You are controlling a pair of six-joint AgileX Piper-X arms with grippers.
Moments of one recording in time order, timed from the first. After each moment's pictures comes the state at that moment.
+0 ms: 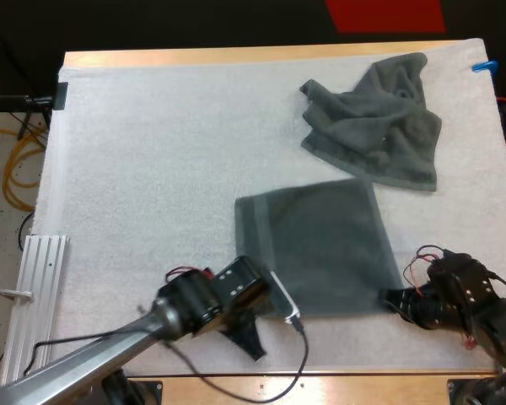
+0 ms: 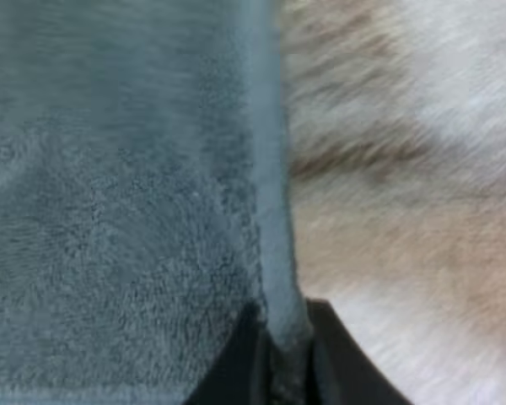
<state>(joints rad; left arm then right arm) -0.93 1.15 -0.74 1.03 0.03 -1.76 0.50 0.77 -0.43 0.85 -0.22 -1.09</state>
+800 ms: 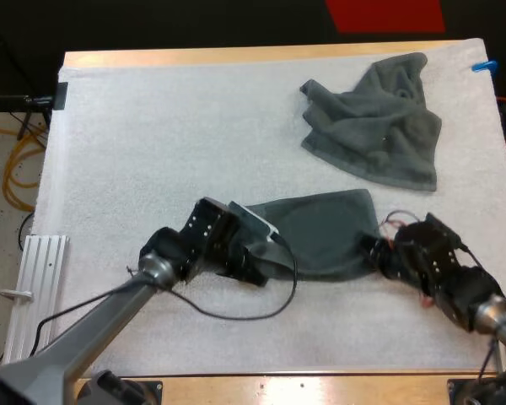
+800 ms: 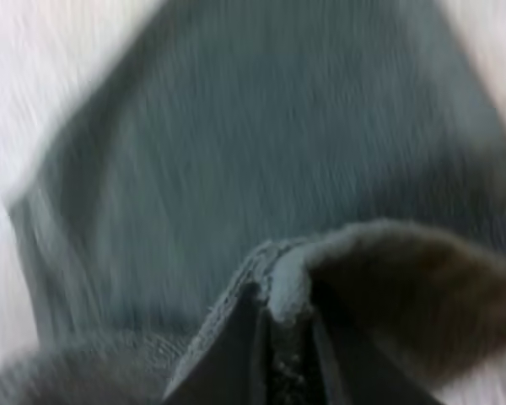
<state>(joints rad) -0.55 1.34 -0.74 0.64 0.21 -1.77 0.52 1.12 -0.47 0.29 -0.05 -0.82</state>
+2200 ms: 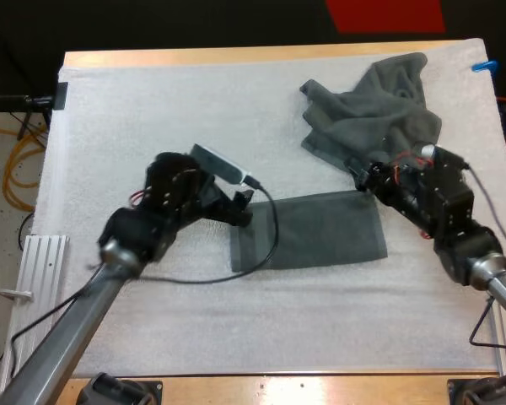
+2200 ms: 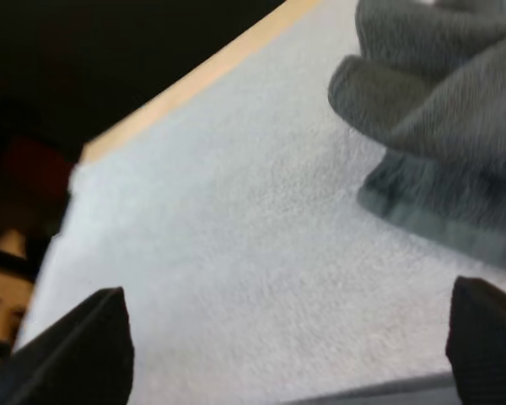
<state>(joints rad) -0.40 1.19 -0.88 0.53 0.14 -1.68 0.35 1.27 -0.64 -0.10 -0.18 -1.17</state>
